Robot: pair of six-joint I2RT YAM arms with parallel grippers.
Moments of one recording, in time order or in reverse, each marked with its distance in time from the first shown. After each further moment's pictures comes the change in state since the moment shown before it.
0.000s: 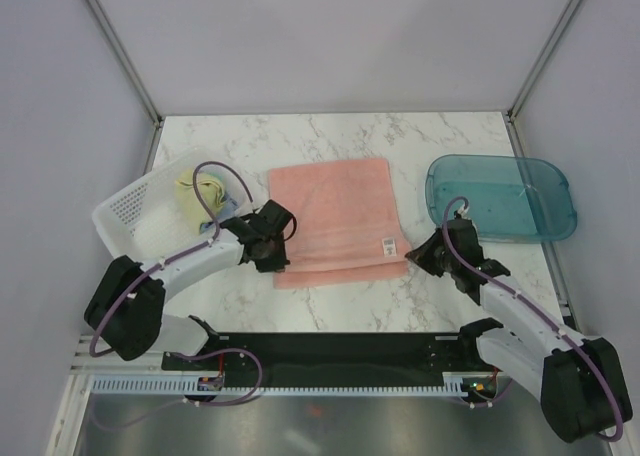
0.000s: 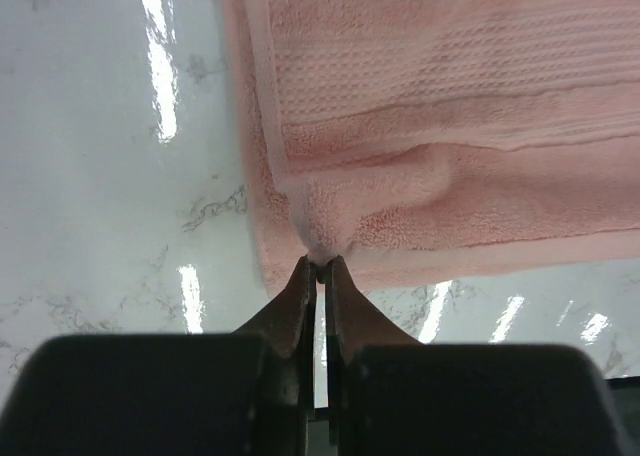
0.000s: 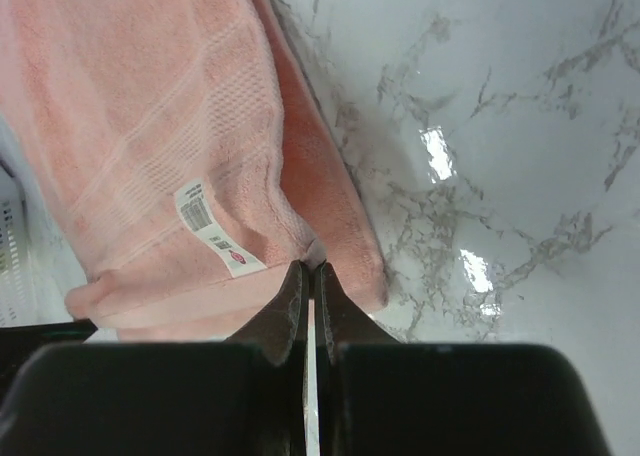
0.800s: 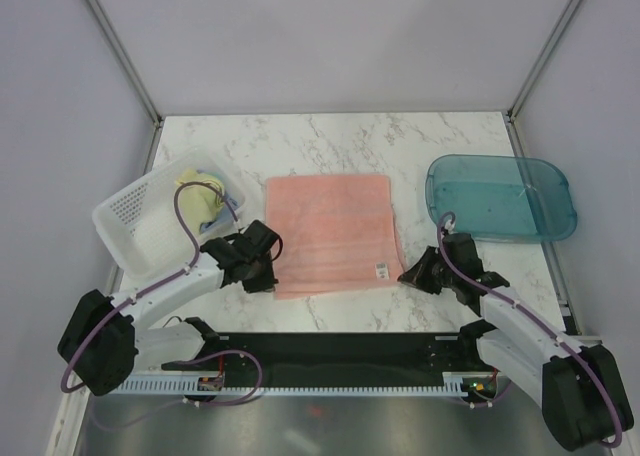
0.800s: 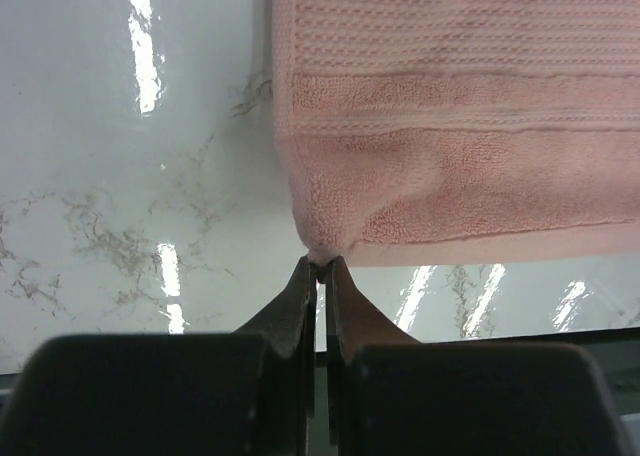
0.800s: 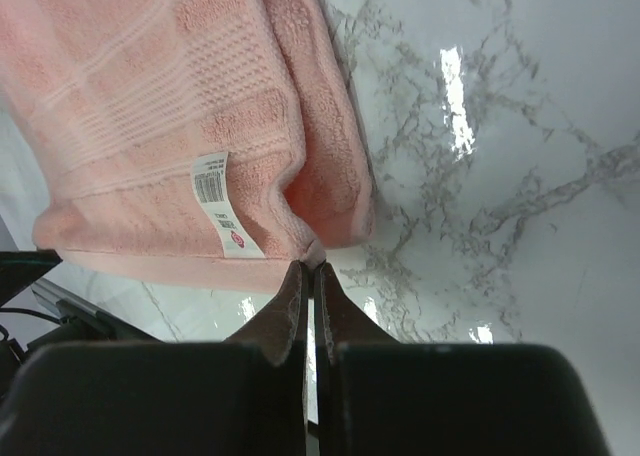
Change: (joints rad) left arm -0.025 -0.227 -0.122 -0.126 0.018 -0.080; right arm -0.002 -0.039 -0.076 -0.048 -0.230 -0.121
